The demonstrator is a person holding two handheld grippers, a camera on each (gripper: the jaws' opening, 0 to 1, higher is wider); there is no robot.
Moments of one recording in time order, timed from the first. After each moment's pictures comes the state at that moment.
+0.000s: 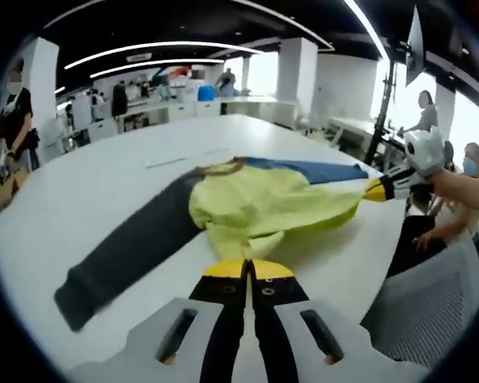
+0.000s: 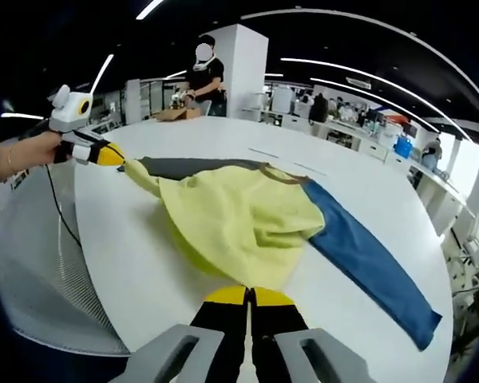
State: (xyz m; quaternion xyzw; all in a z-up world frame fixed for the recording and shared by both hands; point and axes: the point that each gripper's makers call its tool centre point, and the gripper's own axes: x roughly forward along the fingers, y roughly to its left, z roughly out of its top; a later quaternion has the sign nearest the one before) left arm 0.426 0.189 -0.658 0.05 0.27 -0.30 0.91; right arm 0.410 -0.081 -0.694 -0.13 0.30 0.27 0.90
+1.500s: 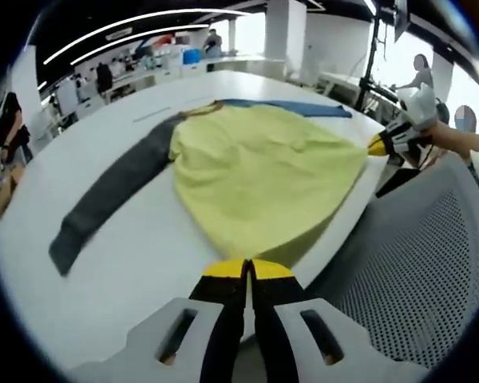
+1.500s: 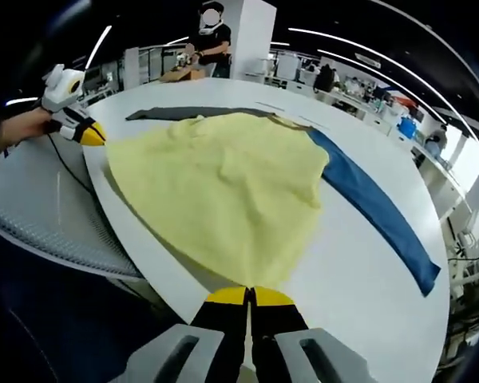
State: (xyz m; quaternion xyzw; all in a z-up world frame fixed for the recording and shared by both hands) left arm 0.344 0.210 -0.718 0.12 0.37 -0.31 0.87; right arm 0.338 -0.115 -0.743 -0.17 0.38 0.26 0.87
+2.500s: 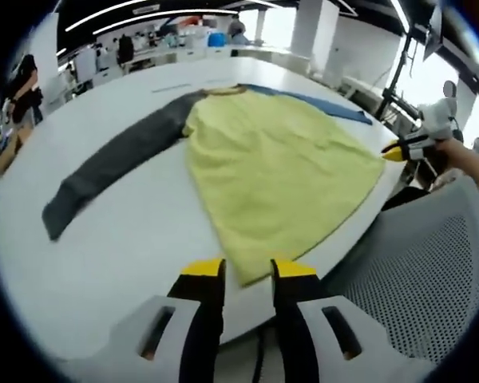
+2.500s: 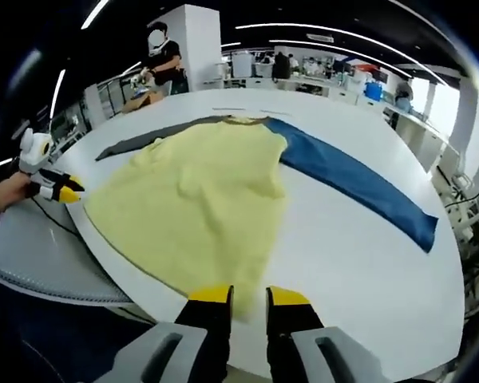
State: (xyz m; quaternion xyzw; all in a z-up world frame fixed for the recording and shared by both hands) left arm 0.350 0.216 -0.735 0.06 0.42 -0.27 0.87; right arm 0.355 -0.143 -0.743 -0.05 0.40 0.18 0.89
